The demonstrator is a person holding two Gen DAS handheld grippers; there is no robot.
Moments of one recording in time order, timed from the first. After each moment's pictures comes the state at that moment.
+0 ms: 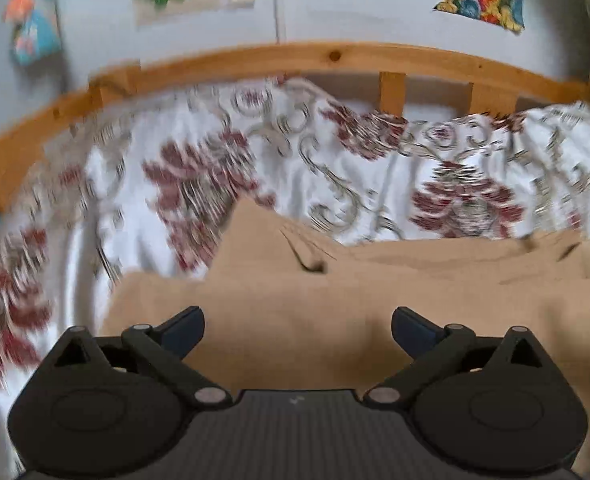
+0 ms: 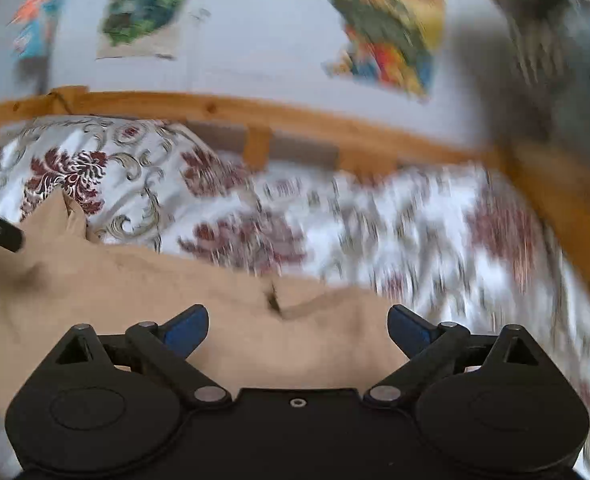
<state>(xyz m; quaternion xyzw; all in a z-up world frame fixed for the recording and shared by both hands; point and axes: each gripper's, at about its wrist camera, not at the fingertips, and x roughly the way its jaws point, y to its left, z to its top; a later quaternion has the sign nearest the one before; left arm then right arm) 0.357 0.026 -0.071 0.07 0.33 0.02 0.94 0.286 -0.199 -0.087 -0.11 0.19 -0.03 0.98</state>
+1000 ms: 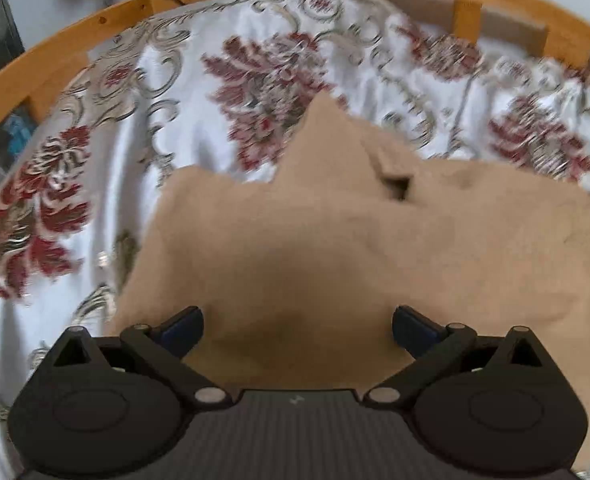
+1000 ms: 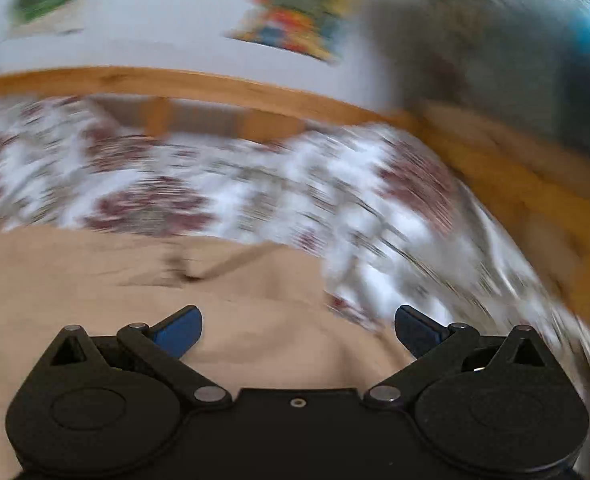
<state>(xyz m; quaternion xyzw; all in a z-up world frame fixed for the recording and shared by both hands) 0.361 0.058 -0.094 0.03 0.47 0.10 0.88 0.282 -0.248 -0.116 -0.01 0.26 -0.23 0.94</state>
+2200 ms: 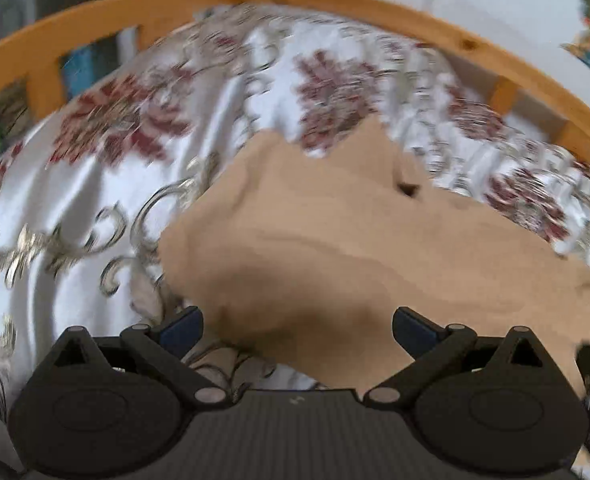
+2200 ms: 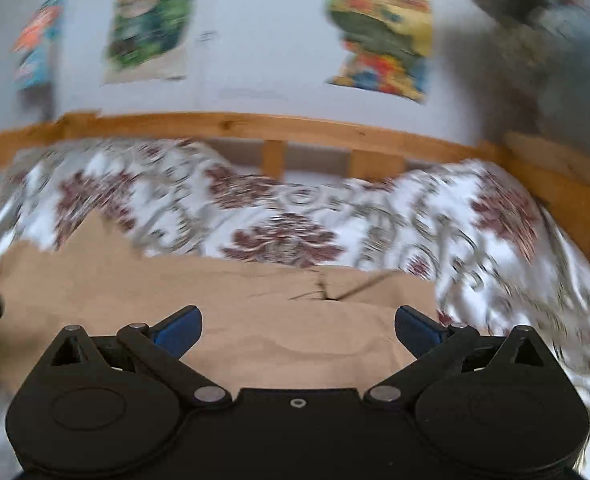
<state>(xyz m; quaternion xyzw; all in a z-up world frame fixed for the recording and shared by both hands) 0.269 0.080 -0.064 -0.14 0.42 0.15 0.88 0.233 -0.162 -0.087 -0.07 0.20 -0.02 0.98</state>
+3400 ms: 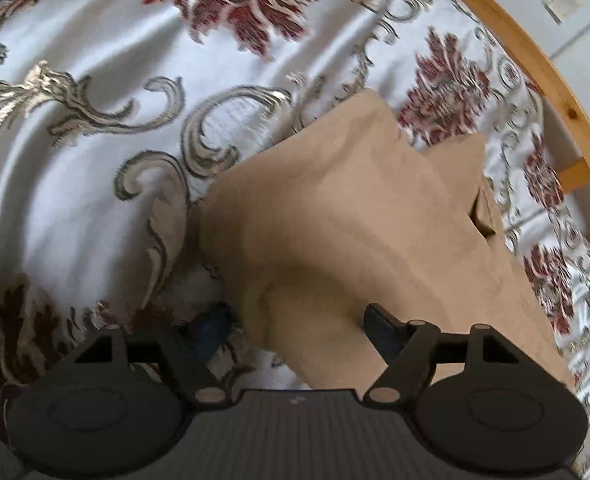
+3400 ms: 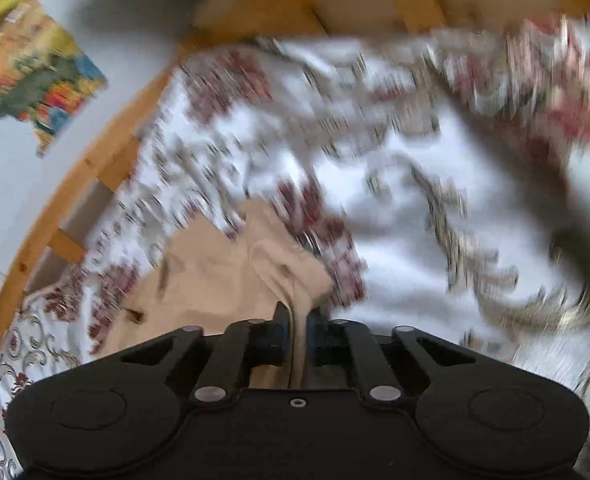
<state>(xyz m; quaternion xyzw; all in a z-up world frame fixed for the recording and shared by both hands) 0.268 0.138 -0.107 -0.35 0.46 0.18 0.80 0.170 -0.307 -0.099 0.37 0.23 -0.27 0.86</state>
